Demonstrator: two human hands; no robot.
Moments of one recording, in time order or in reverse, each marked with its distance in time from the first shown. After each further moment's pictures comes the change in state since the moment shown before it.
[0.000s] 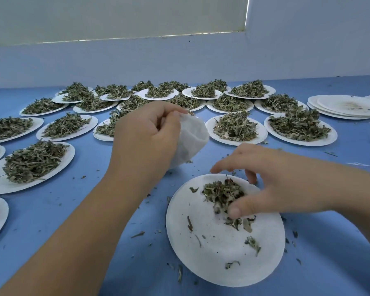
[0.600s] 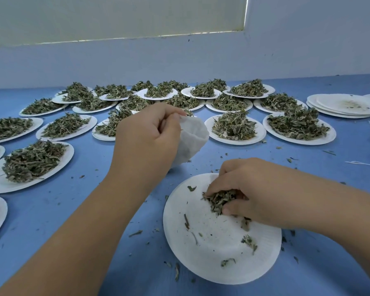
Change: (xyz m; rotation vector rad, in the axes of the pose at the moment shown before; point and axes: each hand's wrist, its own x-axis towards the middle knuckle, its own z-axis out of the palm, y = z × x) left_hand -0.002 -0.007 0.005 0.076 0.014 0.085; right_hand 0.007 -0.009 0.023 -0.217 0.017 -0.022
